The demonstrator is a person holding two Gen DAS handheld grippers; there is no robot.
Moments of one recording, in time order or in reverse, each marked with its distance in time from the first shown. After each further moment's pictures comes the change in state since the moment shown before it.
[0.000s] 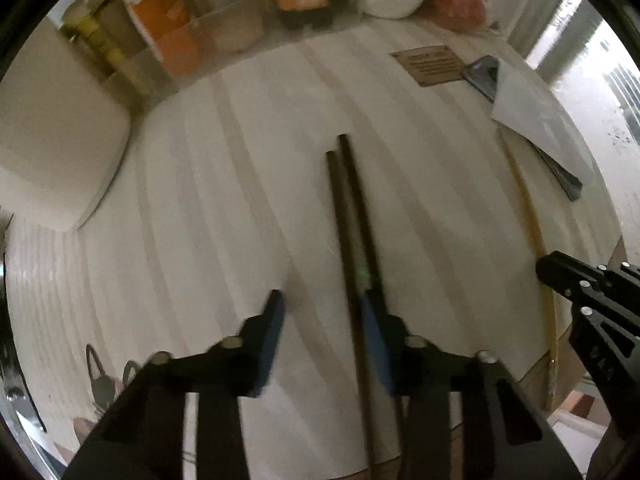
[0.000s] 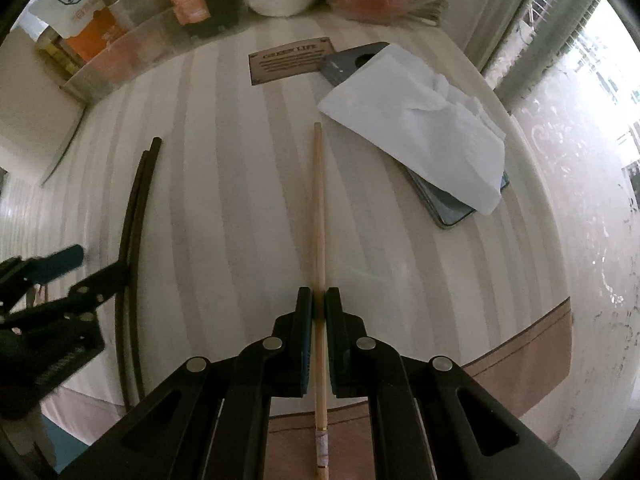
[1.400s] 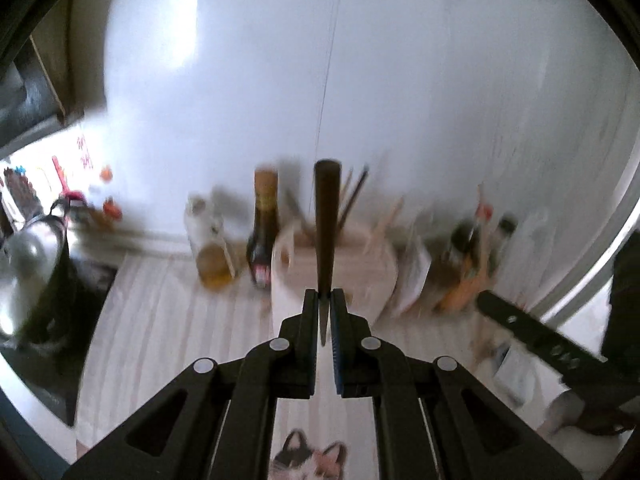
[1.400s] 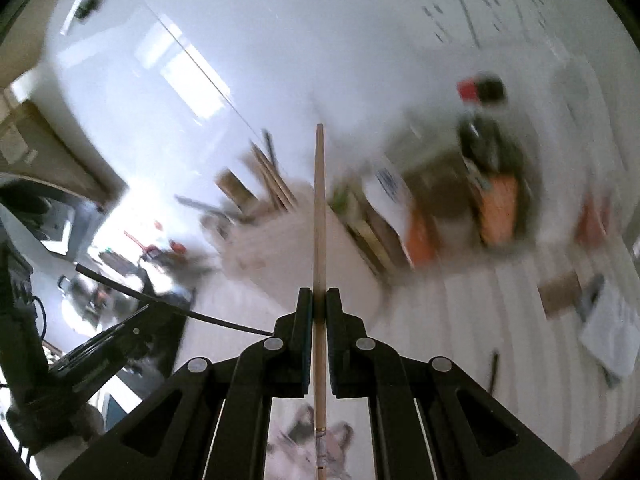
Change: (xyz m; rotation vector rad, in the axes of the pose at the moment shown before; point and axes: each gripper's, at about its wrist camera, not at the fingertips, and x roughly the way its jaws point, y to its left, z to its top) left arm -0.284 0.266 -0.011 -0.423 -0.629 0.046; right arm -0.212 0.196 0.114 -0.085 -0.460 0.599
